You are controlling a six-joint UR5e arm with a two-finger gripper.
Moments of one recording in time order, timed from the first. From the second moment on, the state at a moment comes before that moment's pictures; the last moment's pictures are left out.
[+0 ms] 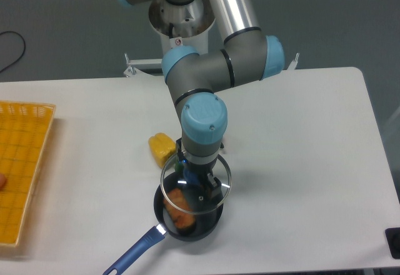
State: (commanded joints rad) arm 2.35 -2.07 -1.41 -1.27 1.50 1.25
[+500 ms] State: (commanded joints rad) arm 2.33 -2.10 -1.38 -1.26 1.50 1.22
